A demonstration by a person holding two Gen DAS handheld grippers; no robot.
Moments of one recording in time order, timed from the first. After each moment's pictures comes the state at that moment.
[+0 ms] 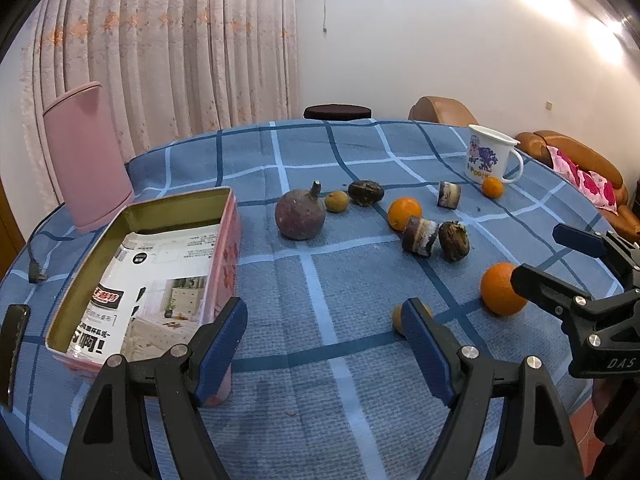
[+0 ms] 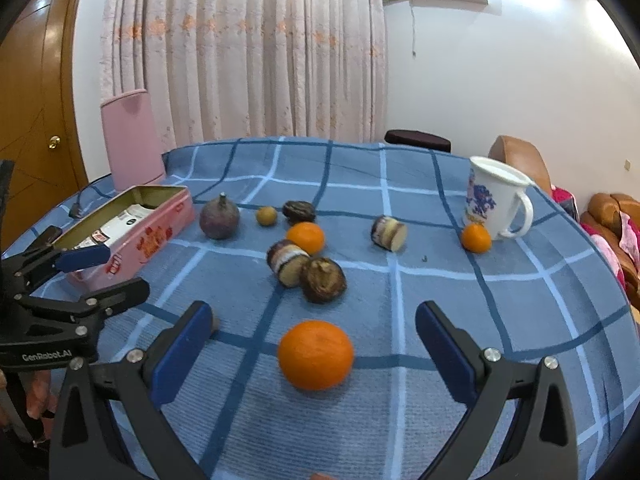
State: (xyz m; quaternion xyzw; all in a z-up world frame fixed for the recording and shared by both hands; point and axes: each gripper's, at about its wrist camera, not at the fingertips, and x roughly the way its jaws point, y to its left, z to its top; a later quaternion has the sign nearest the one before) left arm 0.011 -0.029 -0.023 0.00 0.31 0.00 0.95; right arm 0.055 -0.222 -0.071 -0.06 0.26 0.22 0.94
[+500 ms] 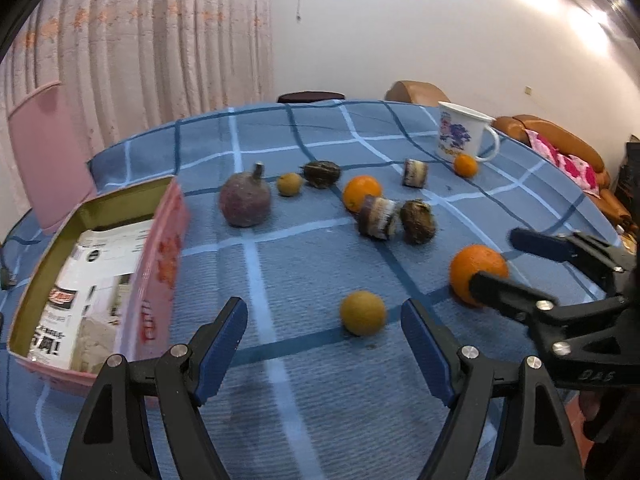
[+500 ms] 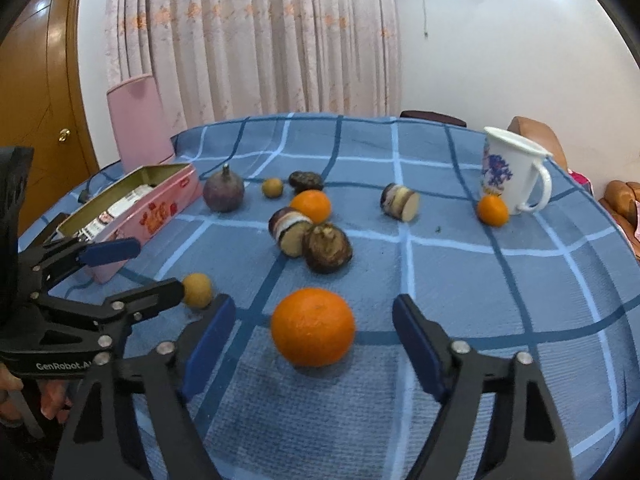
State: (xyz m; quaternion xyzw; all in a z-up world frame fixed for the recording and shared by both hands) left arm 0.024 -0.061 -0.037 0.01 0.34 -0.05 0.94; right arm 0.064 -0.226 -0.091 -0.05 0.30 0.26 0.92
